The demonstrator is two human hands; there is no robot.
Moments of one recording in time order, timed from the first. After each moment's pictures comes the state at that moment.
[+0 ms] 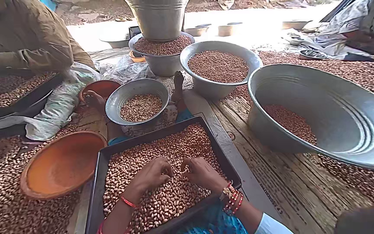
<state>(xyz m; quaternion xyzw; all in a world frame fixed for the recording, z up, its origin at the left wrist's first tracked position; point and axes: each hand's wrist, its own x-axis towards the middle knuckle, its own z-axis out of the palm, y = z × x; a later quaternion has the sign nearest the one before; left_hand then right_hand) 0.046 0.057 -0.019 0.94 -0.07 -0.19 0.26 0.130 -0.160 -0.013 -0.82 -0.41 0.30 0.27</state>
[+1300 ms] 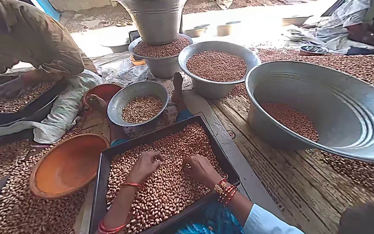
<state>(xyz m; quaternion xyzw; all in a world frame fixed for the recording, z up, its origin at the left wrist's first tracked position) 0.050 0.070 -0.013 0.95 0.16 -0.13 0.26 0.132 -0.155 -0.018 -0.85 -0.41 0.27 0.19</state>
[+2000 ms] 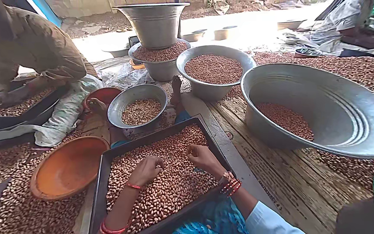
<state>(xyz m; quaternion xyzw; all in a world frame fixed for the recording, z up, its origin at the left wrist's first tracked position) 0.048 0.059 -0.012 0.95 0.11 -0.22 0.18 0.158 -0.172 -0.010 -0.84 -0.31 0.26 0.37</state>
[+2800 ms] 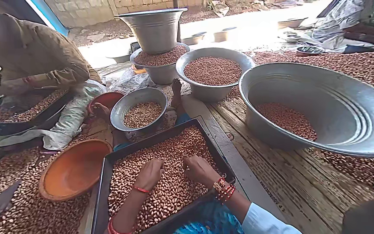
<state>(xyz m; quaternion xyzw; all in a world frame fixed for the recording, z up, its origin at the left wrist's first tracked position) 0.048 0.027 -0.003 0.95 0.16 -0.25 0.08 0.132 -0.164 -0.008 -0.84 -0.41 0.30 0.20</state>
